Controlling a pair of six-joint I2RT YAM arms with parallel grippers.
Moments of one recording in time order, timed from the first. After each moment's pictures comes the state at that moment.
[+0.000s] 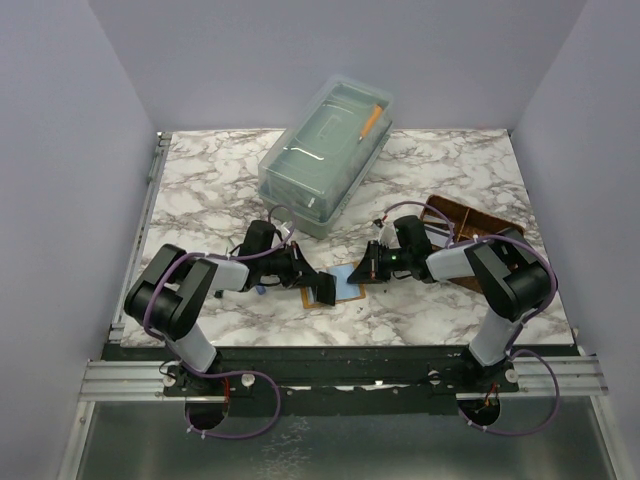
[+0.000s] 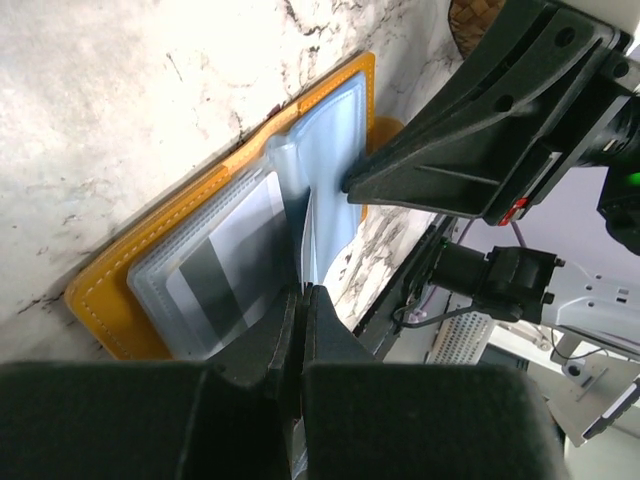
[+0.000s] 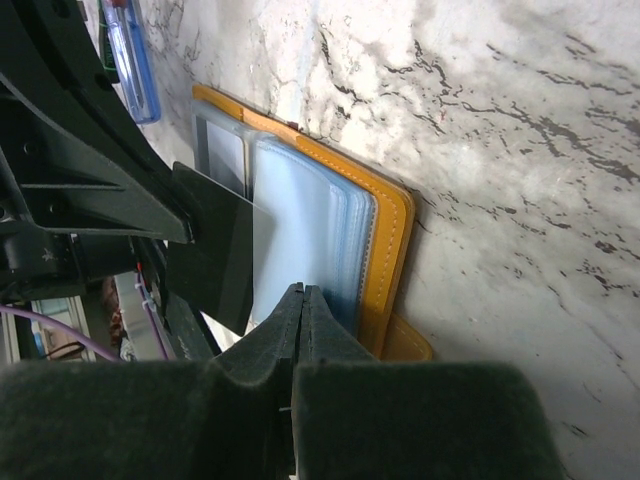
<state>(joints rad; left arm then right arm) -0.43 1.64 0.55 0.36 0.74 -0.89 0.46 1.77 0.64 0.37 -0.72 0.63</state>
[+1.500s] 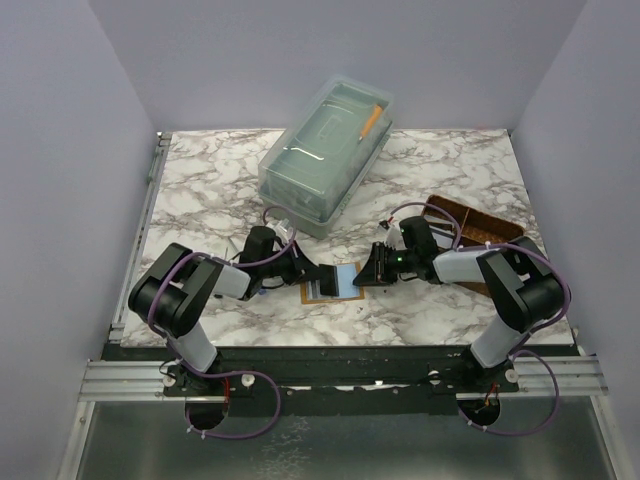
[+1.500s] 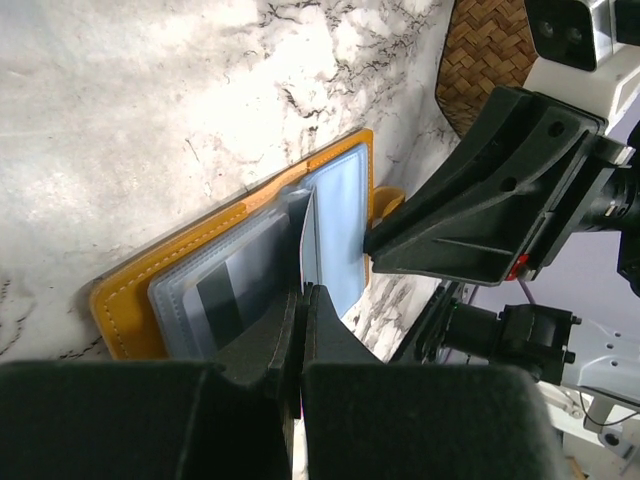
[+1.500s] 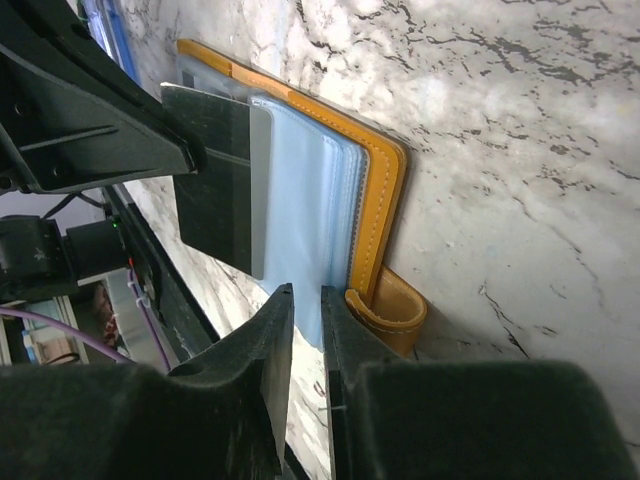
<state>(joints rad) -0.46 1.67 0.47 0.63 0.58 -0.96 0.44 1.68 0.62 0.24 -0.71 0.60</state>
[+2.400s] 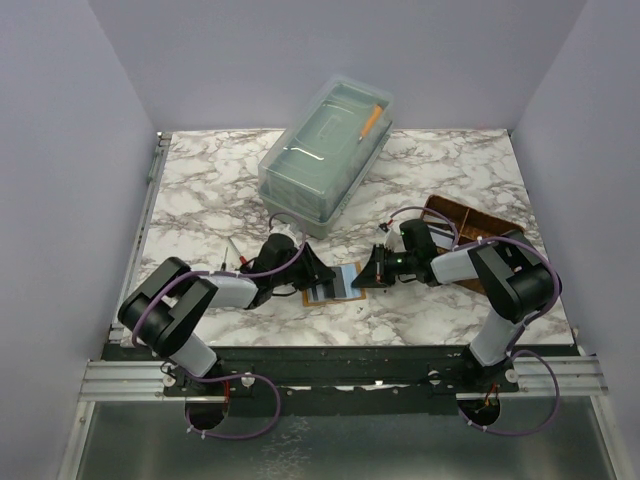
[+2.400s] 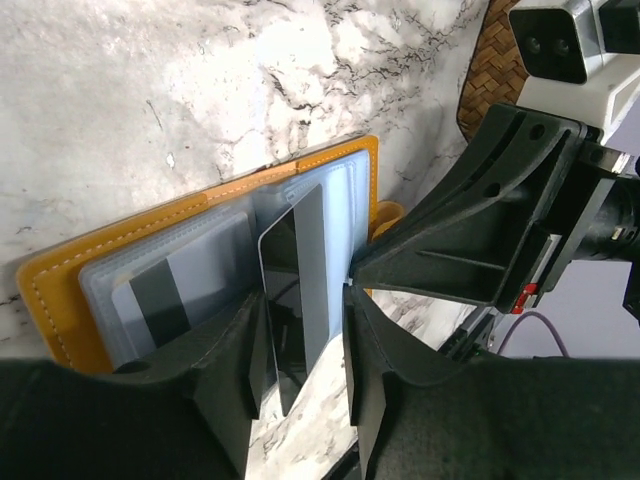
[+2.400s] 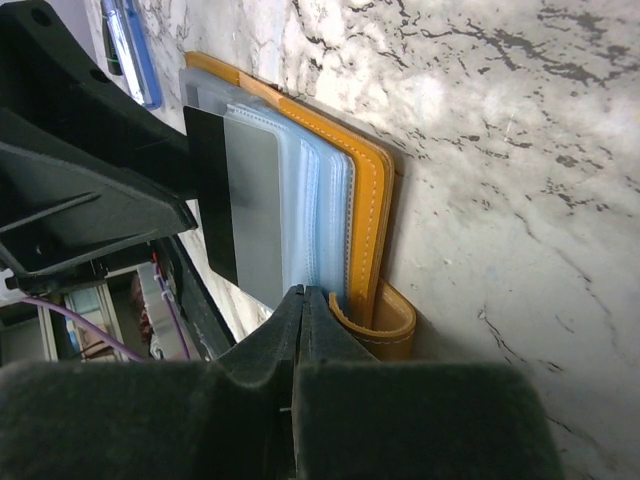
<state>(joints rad) -0.64 1.57 0.47 0.54 0.28 -1.04 0.43 1.75 0.59 0.37 -0.78 0.67</state>
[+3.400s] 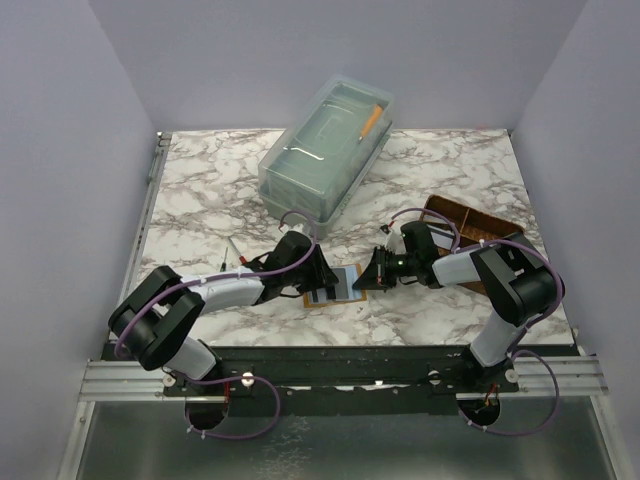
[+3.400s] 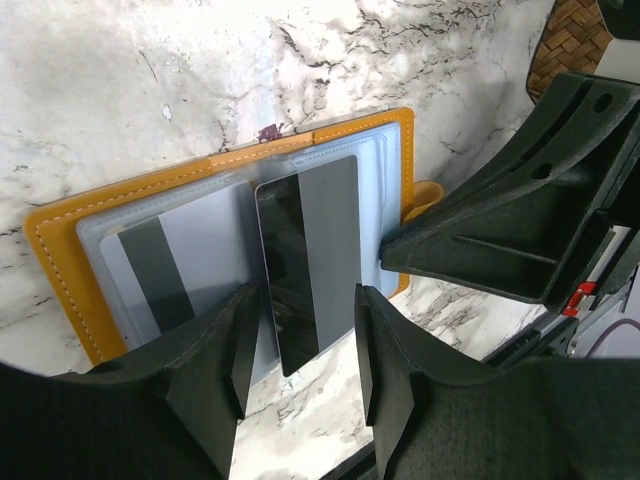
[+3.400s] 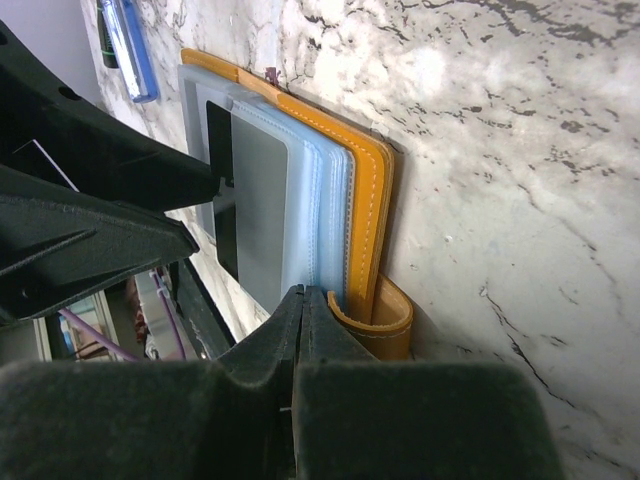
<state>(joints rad) -0.75 1.48 0.61 0.13 0.10 -0.94 0.43 1.73 0.56 0.37 -0.77 0.66</state>
